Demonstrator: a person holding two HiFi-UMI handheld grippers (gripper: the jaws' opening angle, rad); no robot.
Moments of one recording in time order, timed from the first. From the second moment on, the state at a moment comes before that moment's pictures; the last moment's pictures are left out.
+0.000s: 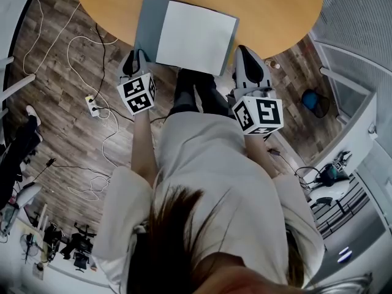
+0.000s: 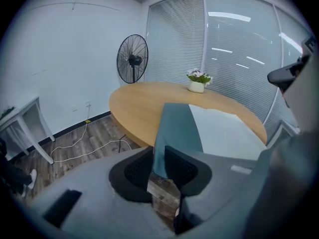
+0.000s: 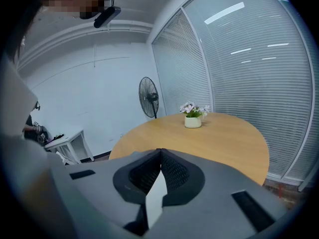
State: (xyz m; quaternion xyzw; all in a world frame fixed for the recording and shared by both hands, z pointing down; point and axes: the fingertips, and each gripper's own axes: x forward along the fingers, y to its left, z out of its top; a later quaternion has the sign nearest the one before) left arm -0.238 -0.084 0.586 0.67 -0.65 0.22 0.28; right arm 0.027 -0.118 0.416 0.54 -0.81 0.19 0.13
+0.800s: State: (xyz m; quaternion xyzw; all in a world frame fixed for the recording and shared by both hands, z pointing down) left arm -0.247 -0.083 0.584 0.67 -0.64 0.24 0.27; right arm 0.027 -0.124 0.411 0.53 -0.81 0.19 0.12
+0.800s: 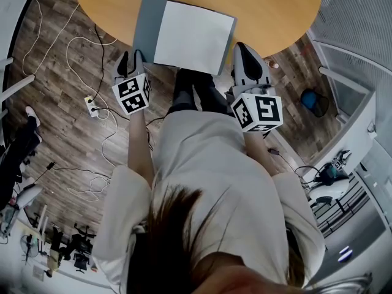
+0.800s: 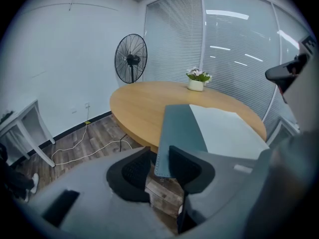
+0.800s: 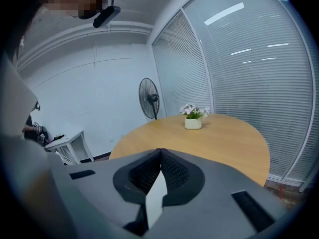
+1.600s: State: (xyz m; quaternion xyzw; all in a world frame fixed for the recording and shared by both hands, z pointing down) left arm -0.227 -0.093 0.547 0.70 -0.64 0.26 0.21; right arm 0.044 -0.121 0.407 0.54 -0.81 0.19 0.12
